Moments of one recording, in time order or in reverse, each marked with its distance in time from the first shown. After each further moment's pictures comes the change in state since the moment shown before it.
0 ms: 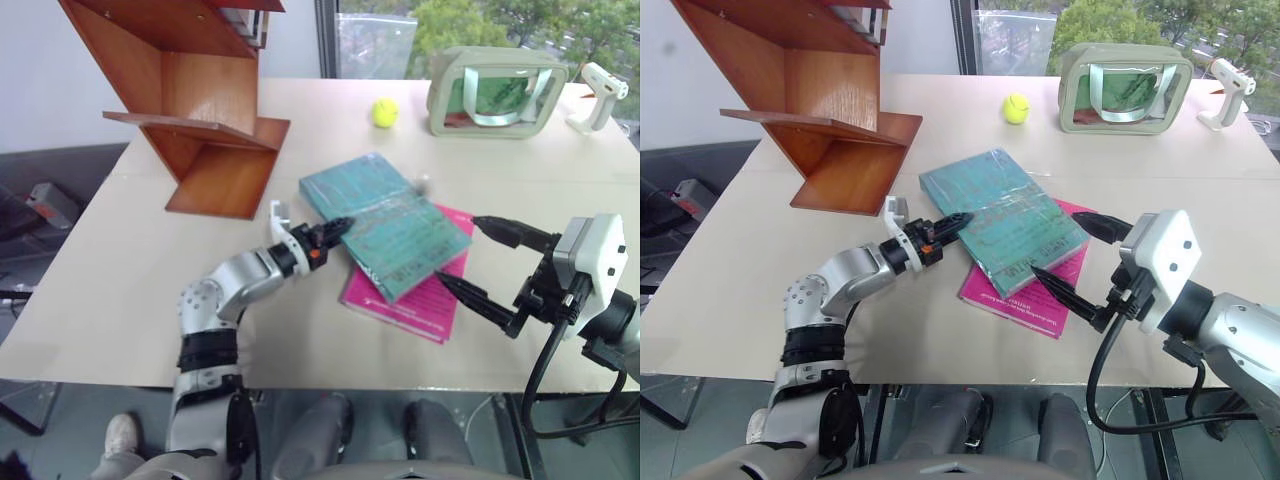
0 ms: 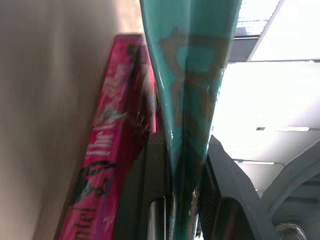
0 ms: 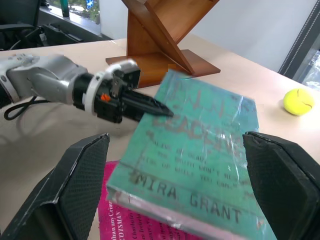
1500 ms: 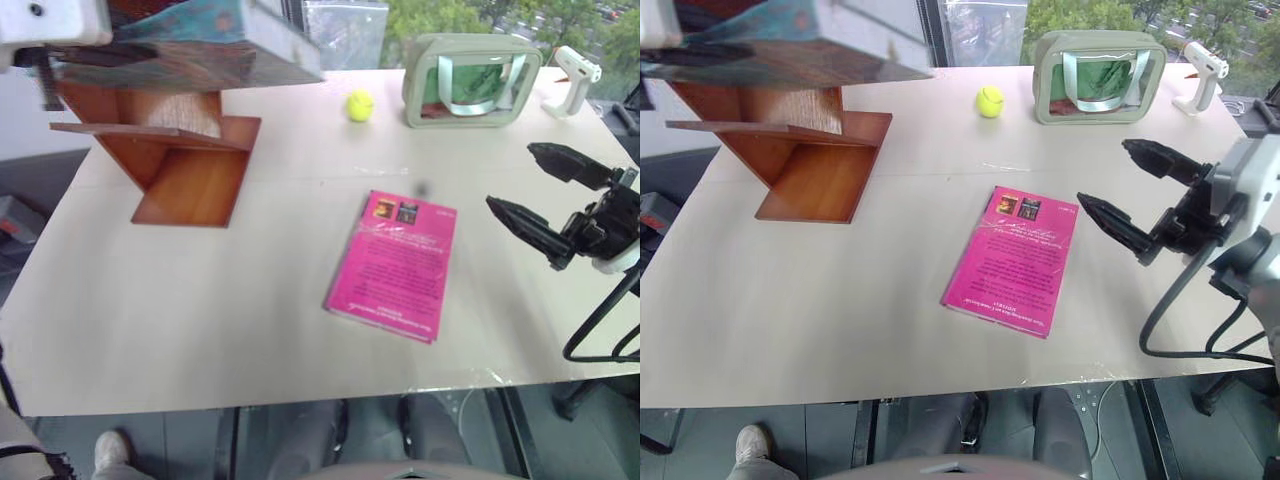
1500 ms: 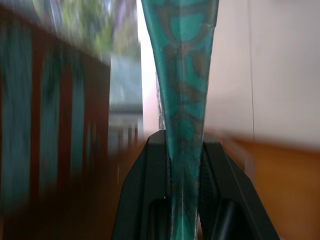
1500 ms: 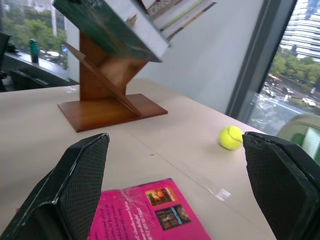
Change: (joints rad) left arm -0.678 1.108 -0.406 0.104 1.763 -1.150 -1.622; right arm -0.231 0.036 -0.042 0.349 -0.045 -0.183 0.240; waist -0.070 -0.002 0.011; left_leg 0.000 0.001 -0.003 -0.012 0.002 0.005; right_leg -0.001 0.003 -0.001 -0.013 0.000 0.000
